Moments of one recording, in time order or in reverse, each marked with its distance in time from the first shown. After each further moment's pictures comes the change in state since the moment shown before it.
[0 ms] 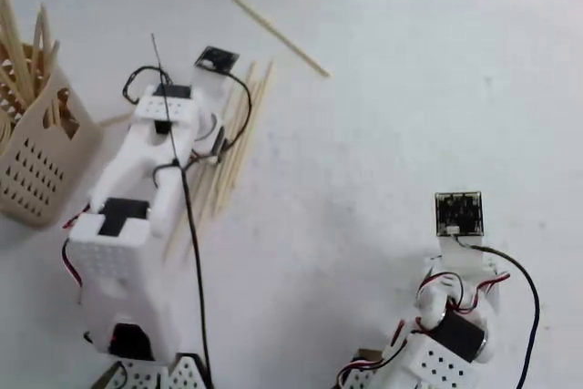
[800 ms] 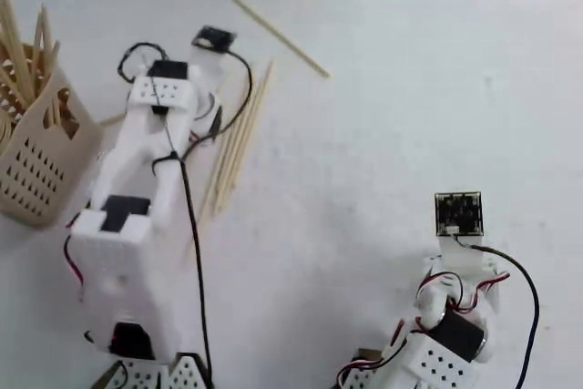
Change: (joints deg) left arm -0.2 -0.1 -13.3 11.7 0.8; right arm 0.0 0.0 0.0 0.0 0.0
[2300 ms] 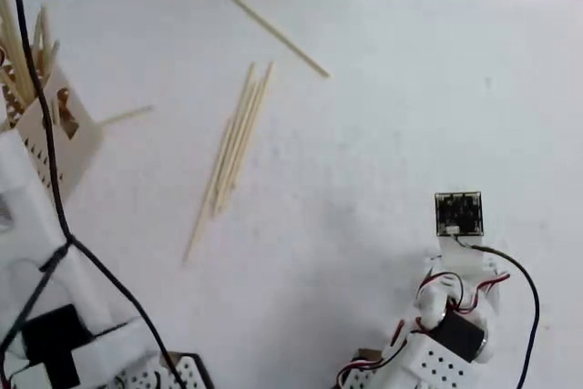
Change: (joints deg) left arm -28.7 -41.5 -4.1 -34.2 8.3; right arm 0.0 0.0 0.0 0.0 0.0
